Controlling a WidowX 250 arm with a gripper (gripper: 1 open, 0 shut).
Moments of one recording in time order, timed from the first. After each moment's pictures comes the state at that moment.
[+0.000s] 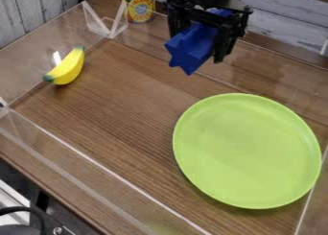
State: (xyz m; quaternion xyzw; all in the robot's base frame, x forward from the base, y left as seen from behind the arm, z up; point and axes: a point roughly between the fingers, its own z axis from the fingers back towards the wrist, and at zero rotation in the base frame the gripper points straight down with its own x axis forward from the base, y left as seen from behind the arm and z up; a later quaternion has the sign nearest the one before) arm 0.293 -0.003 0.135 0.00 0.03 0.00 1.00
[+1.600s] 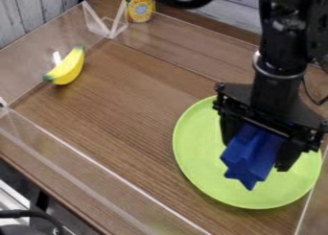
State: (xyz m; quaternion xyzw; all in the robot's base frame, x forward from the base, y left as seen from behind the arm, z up) arm 0.224 -0.114 0.094 -0.02 0.00 -0.01 1.00
